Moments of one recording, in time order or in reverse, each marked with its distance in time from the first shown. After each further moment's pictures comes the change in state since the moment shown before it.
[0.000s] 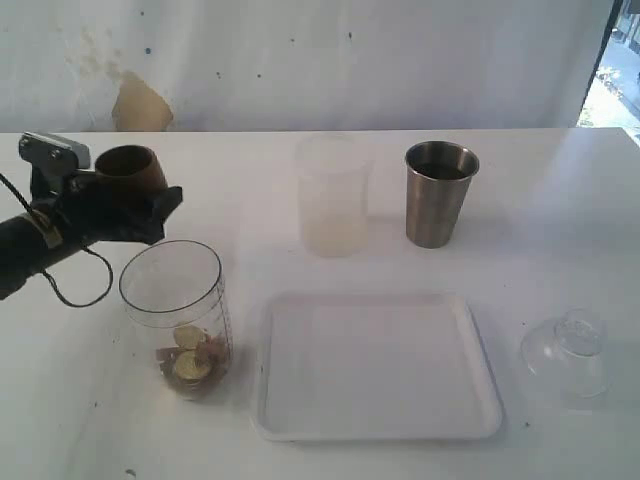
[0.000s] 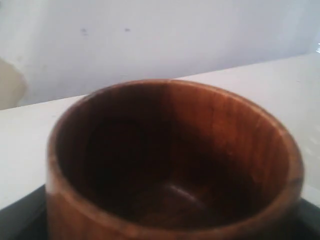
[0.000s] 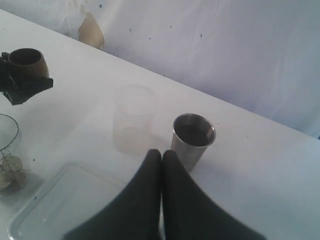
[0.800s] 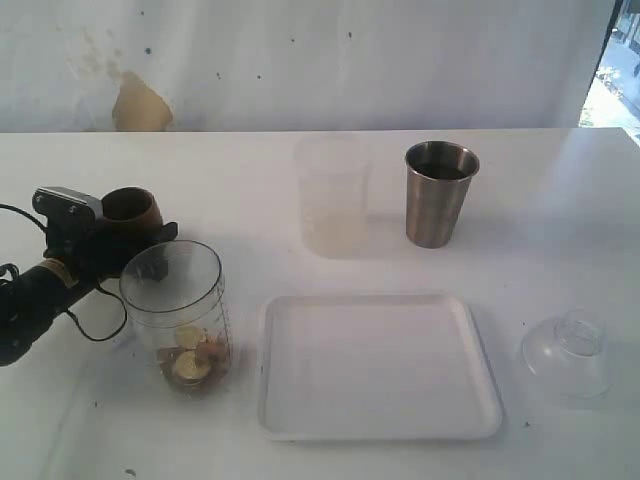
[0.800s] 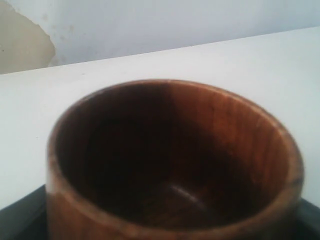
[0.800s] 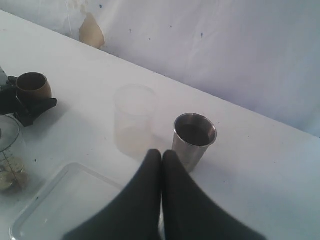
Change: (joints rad) left arm 0.000 0.260 -0.035 -0.190 -0.195 0.208; right arm 0.000 0.000 0.000 0.002 0.000 0.015
